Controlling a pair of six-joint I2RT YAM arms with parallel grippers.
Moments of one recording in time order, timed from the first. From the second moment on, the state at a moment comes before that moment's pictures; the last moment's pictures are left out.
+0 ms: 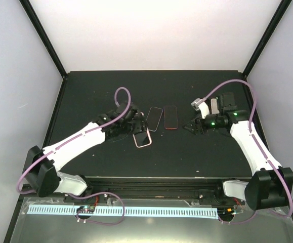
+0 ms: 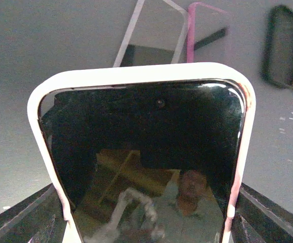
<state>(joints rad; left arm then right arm) -0.67 1.37 1.07 -0.66 -0.03 -0.89 0.08 1.24 1.00 -0.80 -0.75 -0.36</state>
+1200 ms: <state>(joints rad) -0.94 1.24 1.08 -0.46 -0.38 -1.11 0.57 1.48 1.28 -0.83 -0.73 -0.12</state>
